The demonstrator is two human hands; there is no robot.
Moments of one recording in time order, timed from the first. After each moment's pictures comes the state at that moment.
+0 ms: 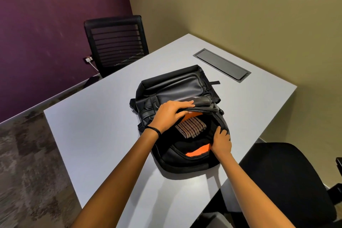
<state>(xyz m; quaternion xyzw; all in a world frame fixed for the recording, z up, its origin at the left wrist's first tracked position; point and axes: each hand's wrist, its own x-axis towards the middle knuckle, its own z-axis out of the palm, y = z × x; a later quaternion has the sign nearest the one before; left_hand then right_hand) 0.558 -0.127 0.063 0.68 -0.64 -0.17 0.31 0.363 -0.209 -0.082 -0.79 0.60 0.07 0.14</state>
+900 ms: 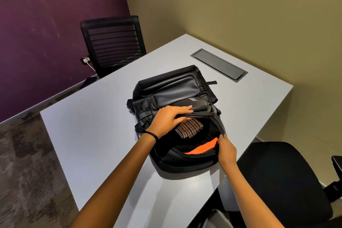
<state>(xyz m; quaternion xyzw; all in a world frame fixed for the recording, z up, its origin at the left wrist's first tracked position) 0.549 -0.122 0.055 0.67 -0.66 -0.17 0.29 0.323 -0.199 -0.090 -0.81 0.57 -0.05 0.12</state>
